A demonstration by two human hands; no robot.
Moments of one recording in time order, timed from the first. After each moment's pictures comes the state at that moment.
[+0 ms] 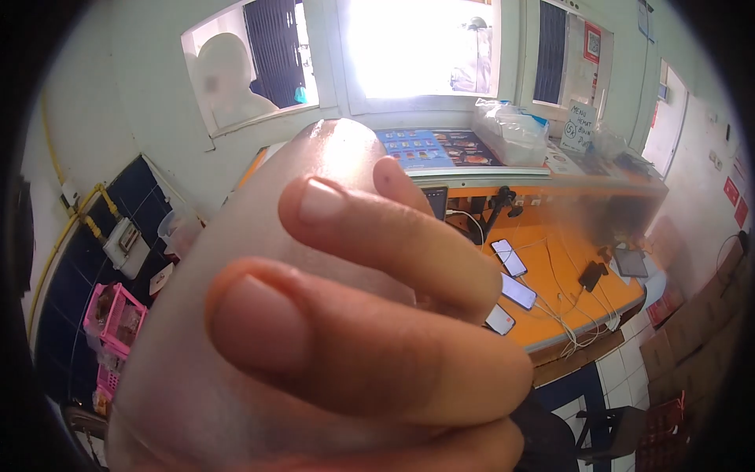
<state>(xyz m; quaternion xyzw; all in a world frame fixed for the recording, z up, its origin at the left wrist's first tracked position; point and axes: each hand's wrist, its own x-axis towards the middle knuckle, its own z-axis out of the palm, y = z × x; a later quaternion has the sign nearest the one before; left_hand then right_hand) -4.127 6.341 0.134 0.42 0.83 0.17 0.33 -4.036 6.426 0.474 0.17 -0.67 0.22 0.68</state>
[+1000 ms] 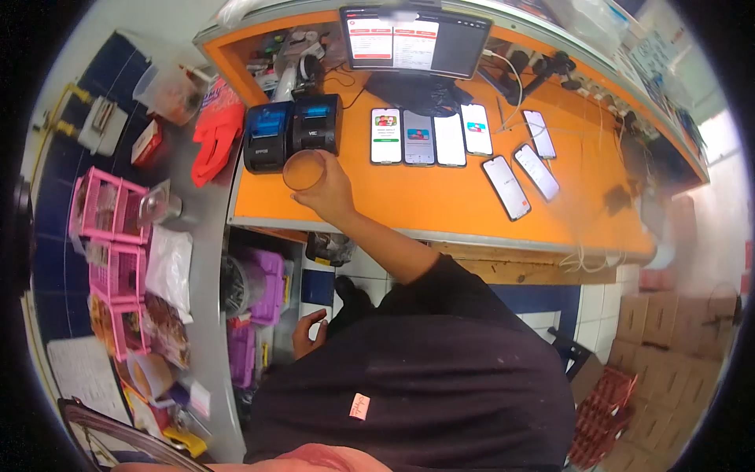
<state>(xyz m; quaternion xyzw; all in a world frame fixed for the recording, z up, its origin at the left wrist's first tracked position) -4.013 6.207 0.068 0.26 0.82 0.47 0.19 -4.129 6.487 0.082 -0.16 -0.73 0.54 0.38</state>
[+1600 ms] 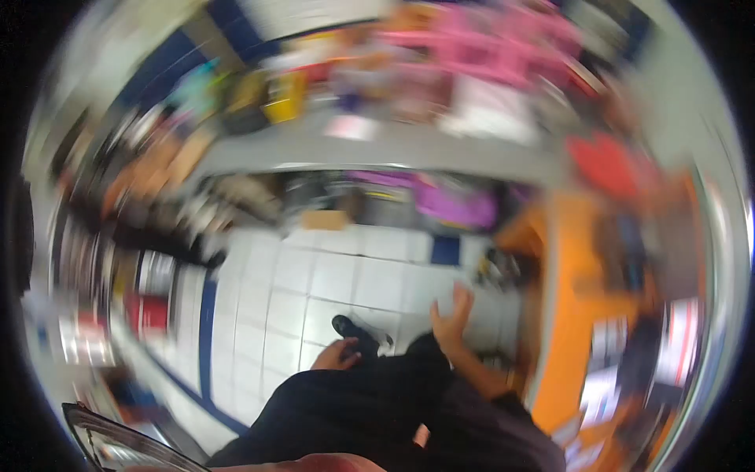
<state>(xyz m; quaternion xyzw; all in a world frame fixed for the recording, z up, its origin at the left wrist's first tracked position) -3.691 6.149 0.052 -0.36 0.80 0.46 0.11 -3.939 6.298 -0.004 0.22 -0.80 0.57 0.02</state>
